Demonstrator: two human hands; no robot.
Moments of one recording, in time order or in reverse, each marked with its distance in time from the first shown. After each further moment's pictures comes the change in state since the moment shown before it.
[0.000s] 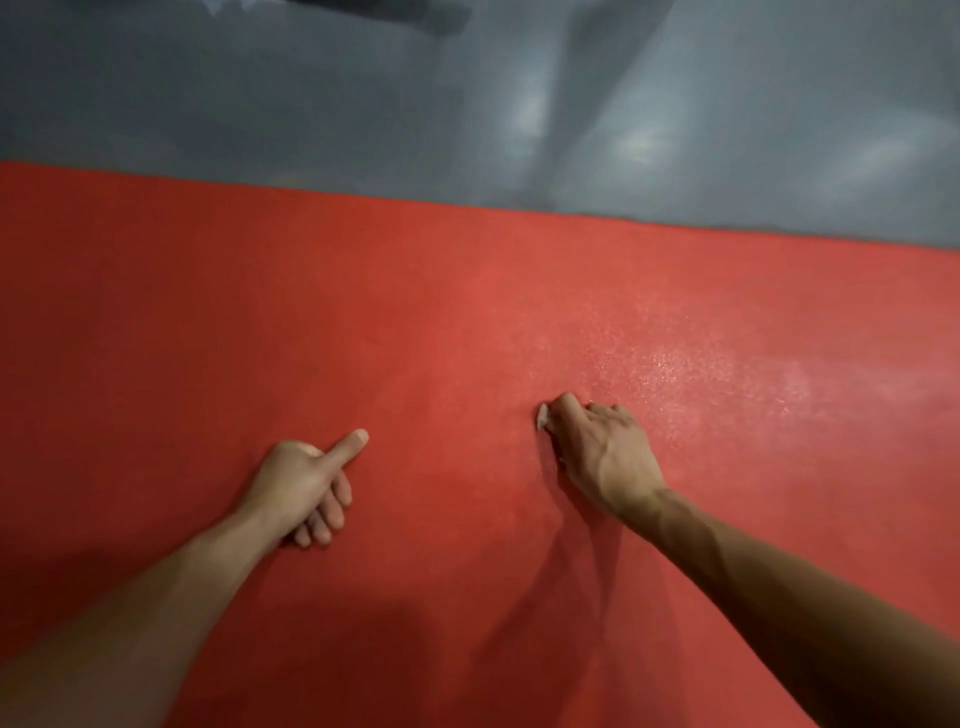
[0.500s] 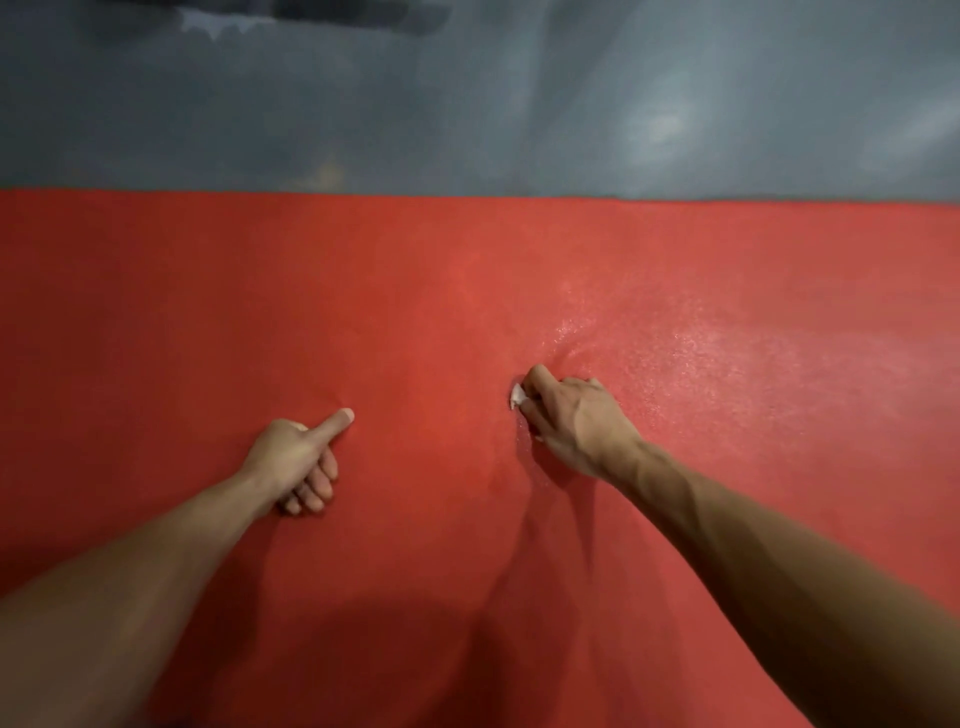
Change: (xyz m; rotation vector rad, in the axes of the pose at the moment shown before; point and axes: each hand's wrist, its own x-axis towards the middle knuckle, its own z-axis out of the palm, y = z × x) left_hand -0.013 0.017 0.013 0.128 0.095 -0.064; right_hand 0.002 0.017 -0.013 0.213 -0.242 0.014
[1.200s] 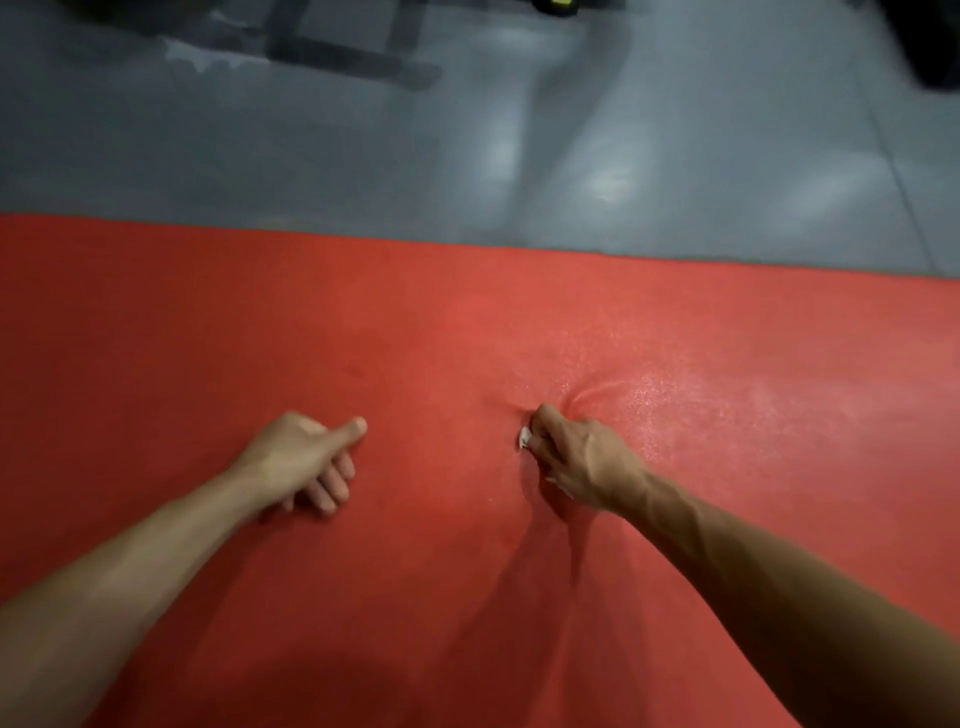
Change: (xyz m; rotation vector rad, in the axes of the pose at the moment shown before) left_hand 0.027 0.038 -0.035 0.078 -0.152 0.195; right_hand 0.016 -0.013 -0.016 0.014 -0.048 0.096
